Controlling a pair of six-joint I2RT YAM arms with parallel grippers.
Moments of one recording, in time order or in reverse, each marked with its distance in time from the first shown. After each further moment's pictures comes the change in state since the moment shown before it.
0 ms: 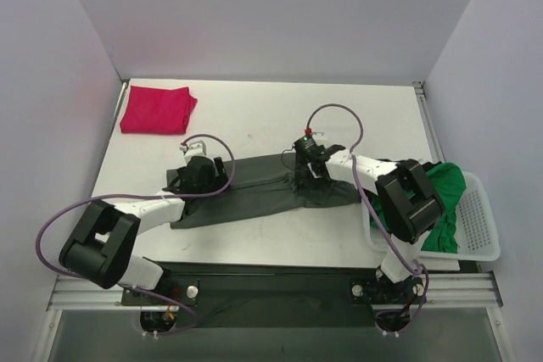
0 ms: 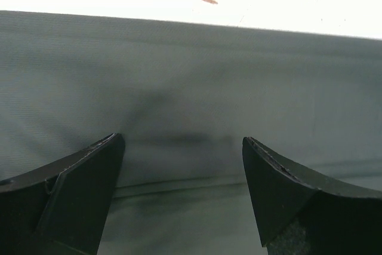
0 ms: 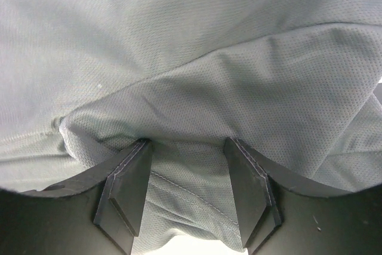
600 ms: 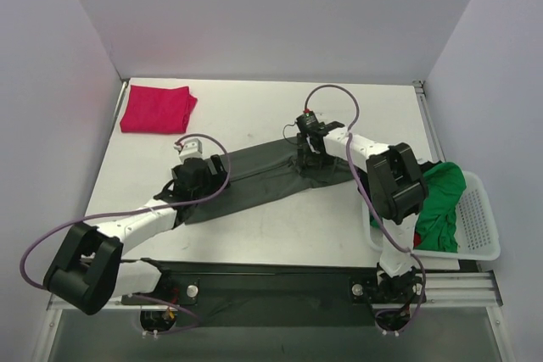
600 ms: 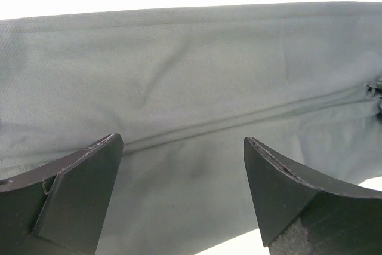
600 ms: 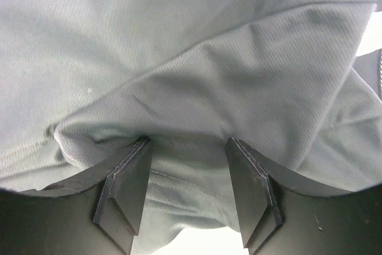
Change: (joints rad) left arm -0.019 -0.206 -0.068 -0.010 0.010 -0.016; right arm -0.124 0.215 0.317 -0.109 -0.005 -0.187
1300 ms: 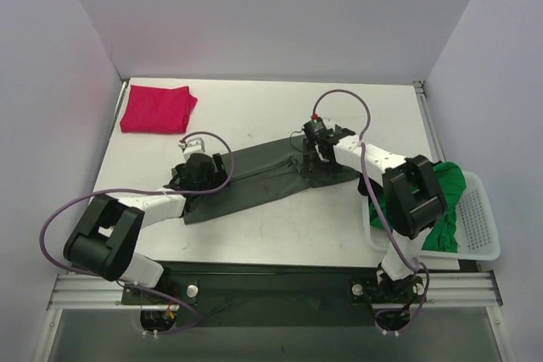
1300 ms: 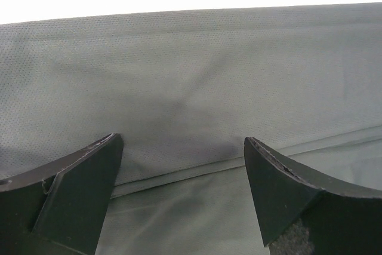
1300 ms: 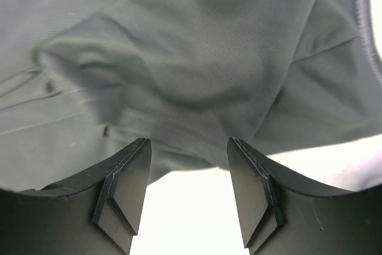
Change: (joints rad) left arm 0.042 0.229 0.069 0.050 -0.027 0.026; right arm 0.010 -0.197 -0.153 -0.029 -0.009 0.040
